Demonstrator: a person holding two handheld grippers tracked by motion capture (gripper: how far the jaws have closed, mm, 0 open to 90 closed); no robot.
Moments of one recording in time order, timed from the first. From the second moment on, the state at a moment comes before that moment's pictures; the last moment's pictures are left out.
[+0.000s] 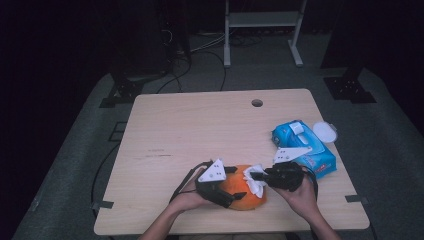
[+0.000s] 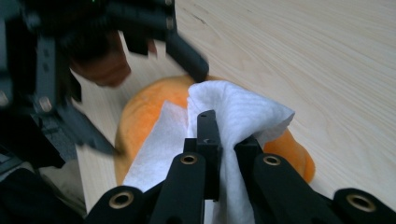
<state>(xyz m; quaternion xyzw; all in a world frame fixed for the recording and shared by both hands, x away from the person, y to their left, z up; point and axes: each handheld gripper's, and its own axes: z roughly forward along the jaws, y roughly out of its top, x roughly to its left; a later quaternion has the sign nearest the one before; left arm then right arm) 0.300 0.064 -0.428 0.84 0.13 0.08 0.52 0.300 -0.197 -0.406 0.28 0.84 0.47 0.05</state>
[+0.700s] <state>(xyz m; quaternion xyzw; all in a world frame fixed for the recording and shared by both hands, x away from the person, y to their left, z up) 0.306 0.063 -0.440 0.84 0.16 0.04 0.52 0.300 -0.200 -0.405 0.26 0.84 0.47 0.04</state>
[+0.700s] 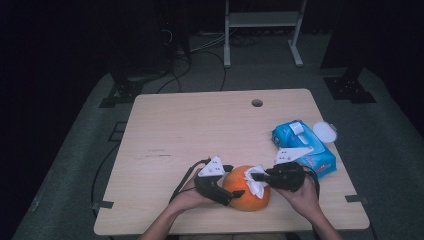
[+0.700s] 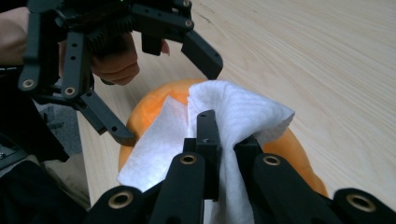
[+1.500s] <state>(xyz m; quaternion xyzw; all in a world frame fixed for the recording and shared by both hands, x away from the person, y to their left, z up) 0.301 0.059 -0.434 0.84 0.16 0.05 0.51 0.293 -0.196 -0.399 0.26 0.85 0.46 0.07</state>
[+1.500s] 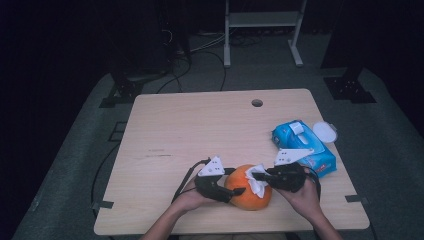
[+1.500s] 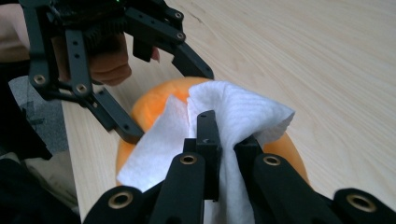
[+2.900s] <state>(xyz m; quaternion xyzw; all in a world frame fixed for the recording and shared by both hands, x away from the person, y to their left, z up) 0.303 0.070 -0.423 0.83 0.17 0.07 0.53 0.295 -0.197 -0.397 0.26 0.83 0.49 0.07</state>
